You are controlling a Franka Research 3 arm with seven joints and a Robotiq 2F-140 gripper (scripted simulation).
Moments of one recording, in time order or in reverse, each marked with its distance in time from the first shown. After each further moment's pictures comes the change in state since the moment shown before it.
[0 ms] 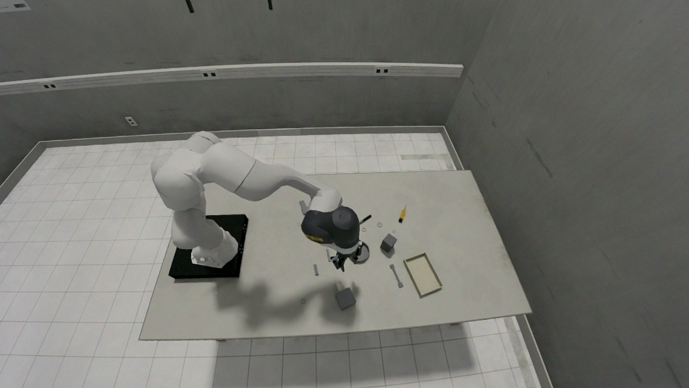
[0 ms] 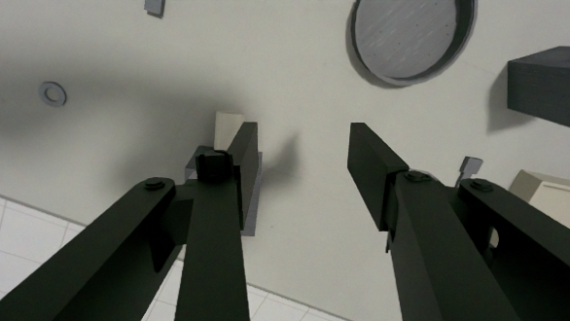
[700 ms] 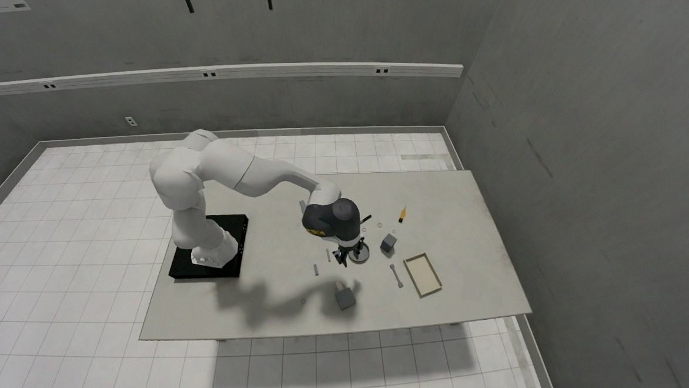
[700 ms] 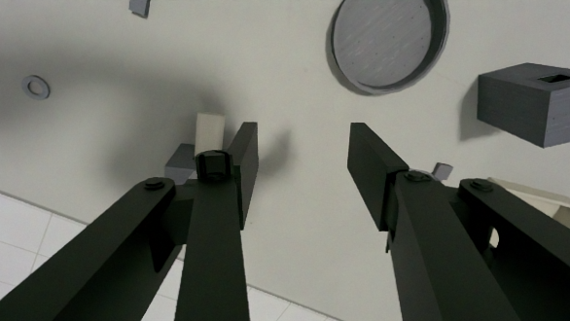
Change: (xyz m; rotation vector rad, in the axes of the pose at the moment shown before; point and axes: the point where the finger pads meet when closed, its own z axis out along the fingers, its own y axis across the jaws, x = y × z) arm 0.010 0.018 -0.010 -0.012 -0.023 -0.043
